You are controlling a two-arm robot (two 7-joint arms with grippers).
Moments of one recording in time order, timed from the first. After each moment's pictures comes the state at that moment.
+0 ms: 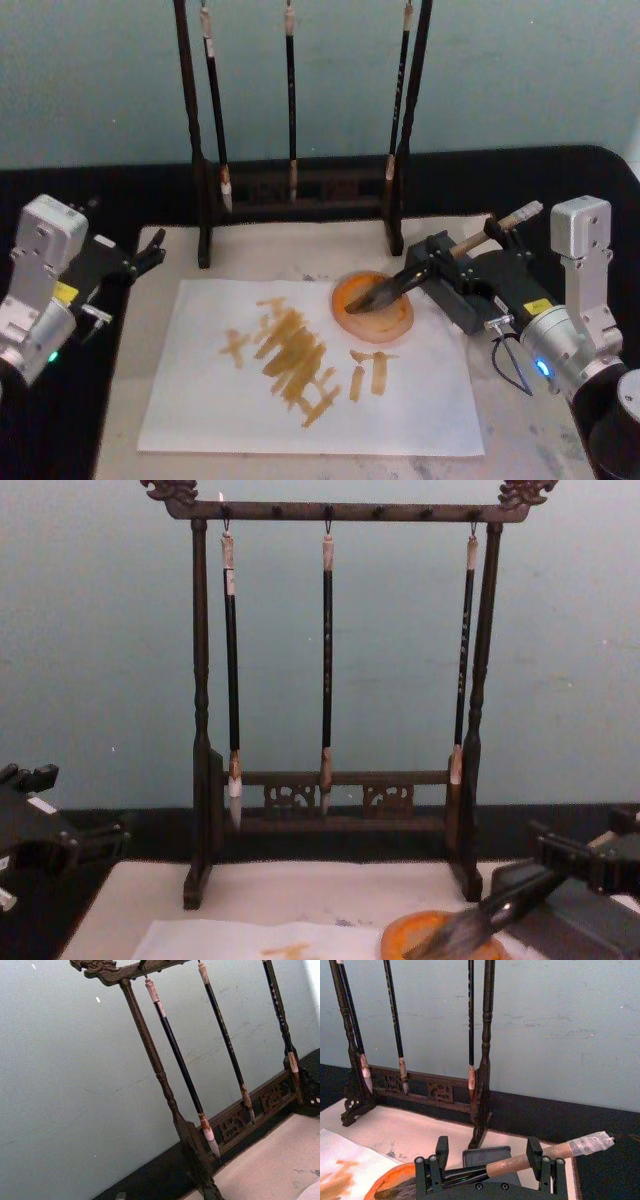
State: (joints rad) left arm -0.20 0.60 0.45 -1.41 -0.25 -0.12 0.03; right arm 0.20 0.56 -0.60 -1.47 0.57 -0.16 -0.09
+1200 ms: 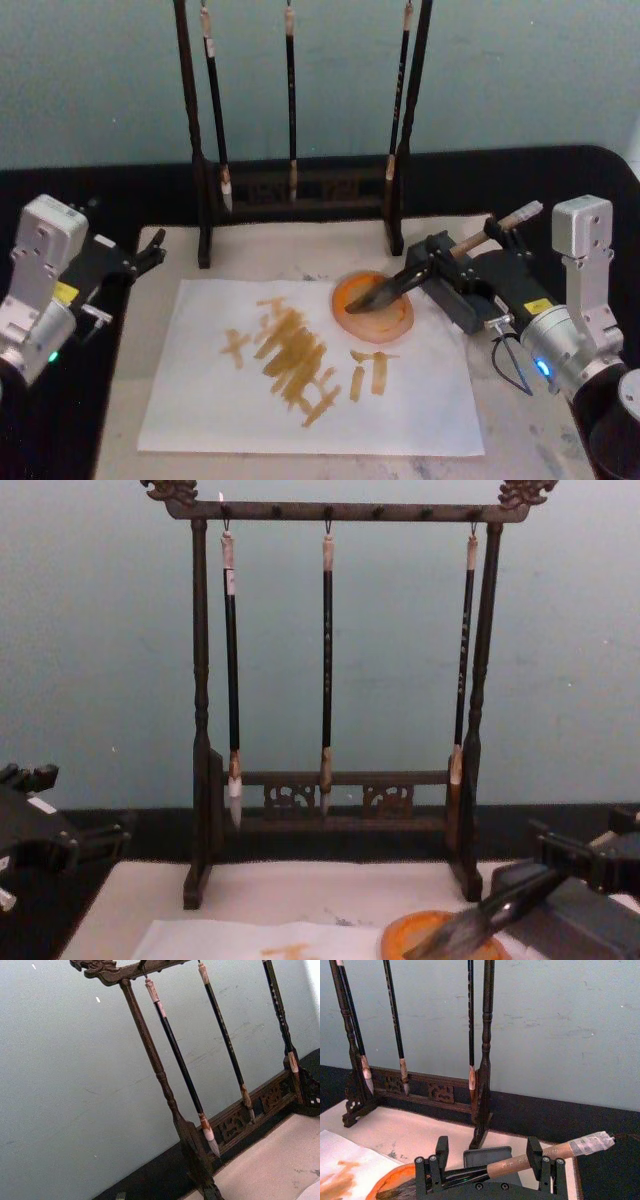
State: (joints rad) left arm -0.20 0.60 0.45 -1.41 -0.25 -0.12 0.03; right arm 0.20 0.57 -0.60 -1.47 0.58 -0.16 -0.09
